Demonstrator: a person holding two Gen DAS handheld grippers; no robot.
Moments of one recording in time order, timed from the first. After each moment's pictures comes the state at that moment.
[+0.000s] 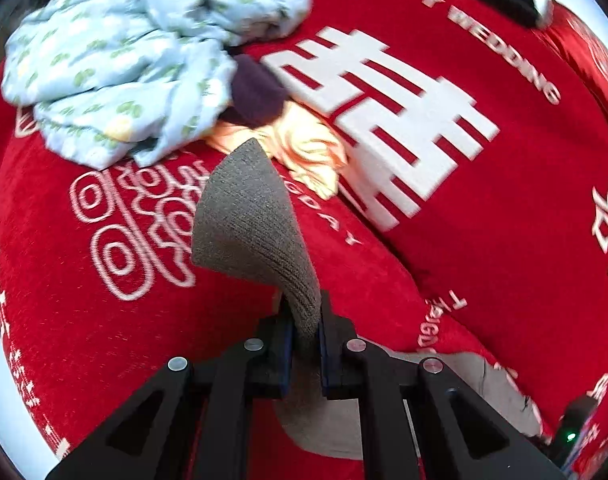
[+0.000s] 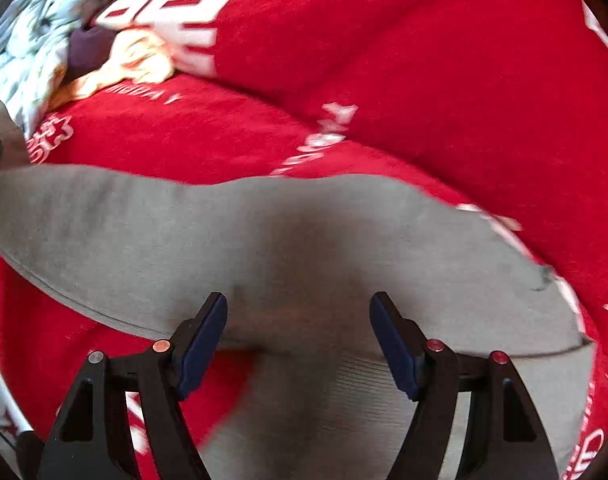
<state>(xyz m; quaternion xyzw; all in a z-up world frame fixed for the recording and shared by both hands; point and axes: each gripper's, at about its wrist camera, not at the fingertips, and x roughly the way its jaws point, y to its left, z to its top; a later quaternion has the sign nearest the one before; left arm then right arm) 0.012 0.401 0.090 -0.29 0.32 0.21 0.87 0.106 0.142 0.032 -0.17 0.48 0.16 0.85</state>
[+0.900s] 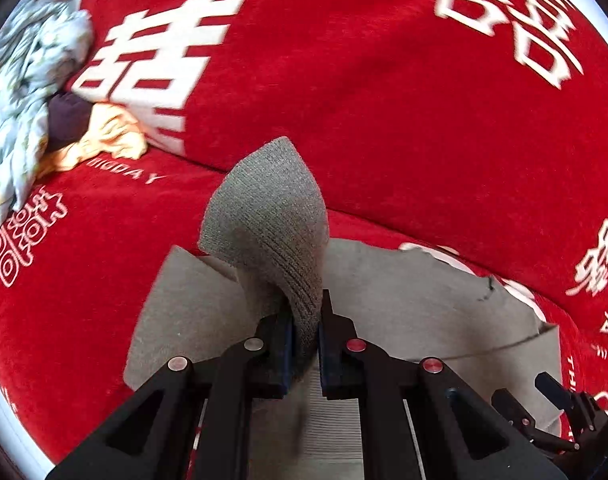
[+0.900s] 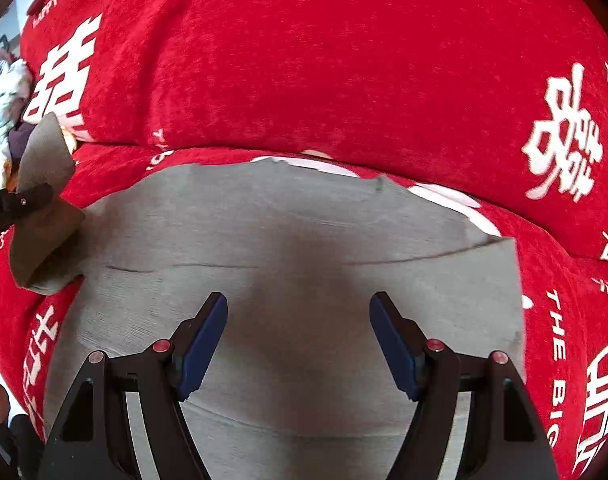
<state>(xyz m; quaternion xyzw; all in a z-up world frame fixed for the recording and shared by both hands) 0.101 0.130 0.105 -0.13 0.43 0.10 0.89 0.090 -0.082 0.069 -0.05 0.47 0.08 0.88</state>
